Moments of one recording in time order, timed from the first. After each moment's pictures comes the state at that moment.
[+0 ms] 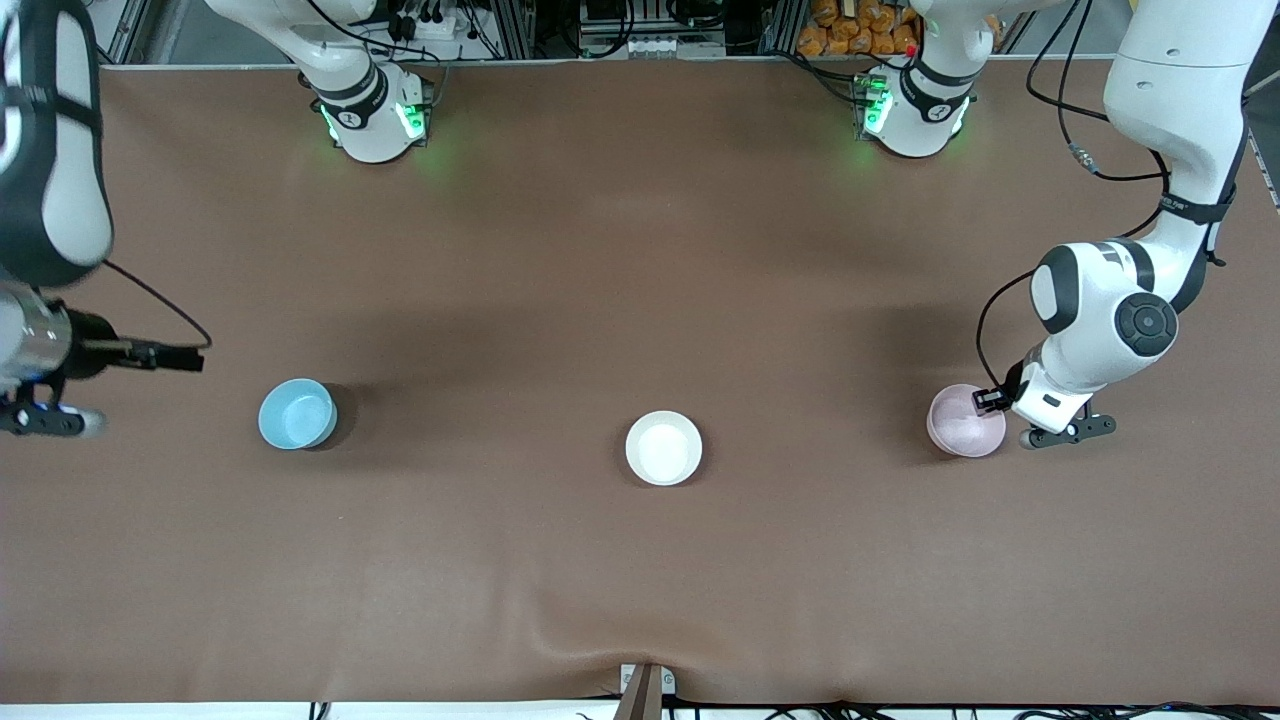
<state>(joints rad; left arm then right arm) 0.09 0.45 -0.04 -2.10 0.04 2.56 -0.17 -0.05 0.35 -0.09 -1.56 0.00 1.69 0.00</state>
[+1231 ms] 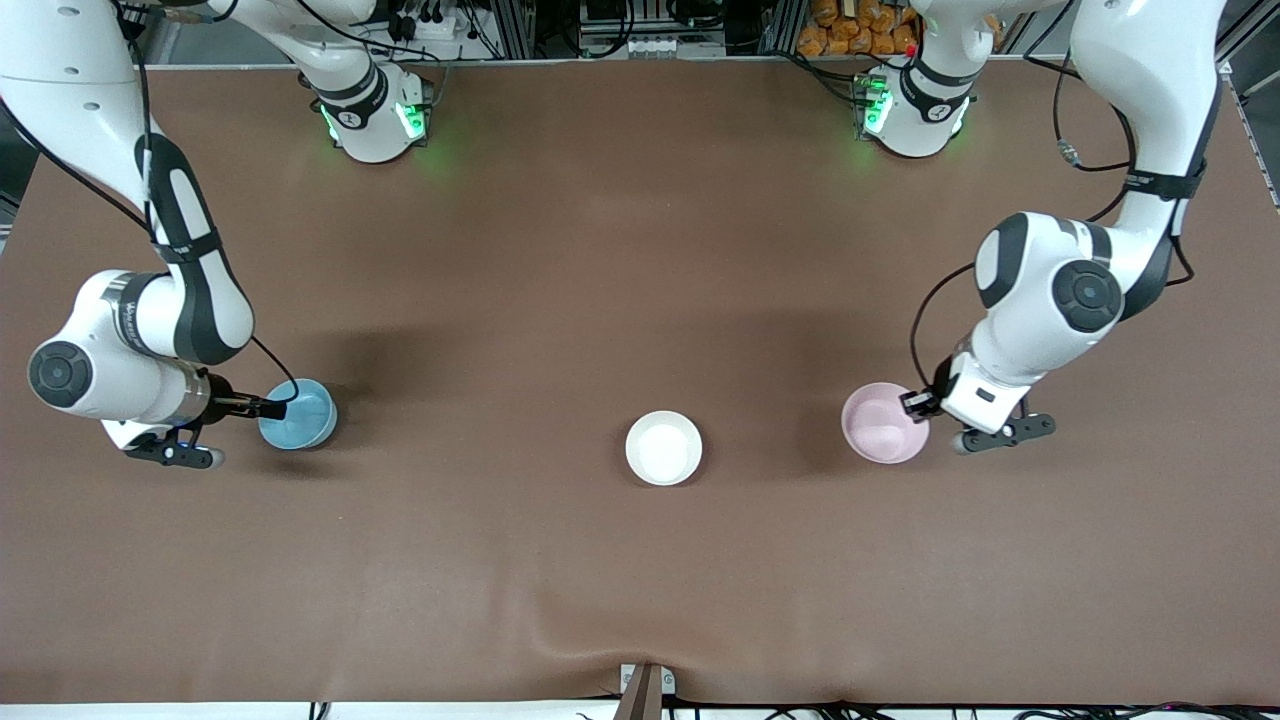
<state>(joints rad) 0.06 0.35 -0.29 -1.97 0.03 2.41 -0.47 -0.07 0.51 -0.09 -1.89 0.00 2.23 0.02</state>
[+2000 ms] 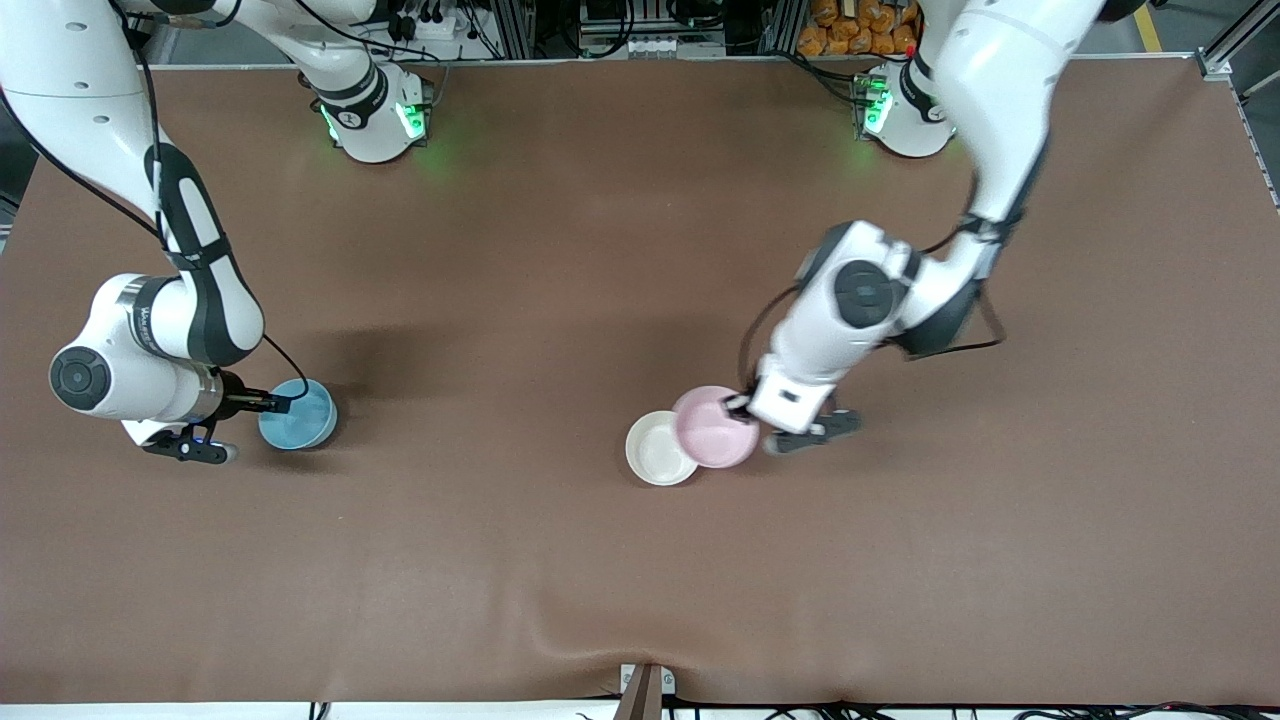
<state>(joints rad) -0.34 0.62 -0.29 -1.62 0.03 2.41 -0.95 -0.07 0.52 -0.09 -1.91 0.02 2.23 0.02</state>
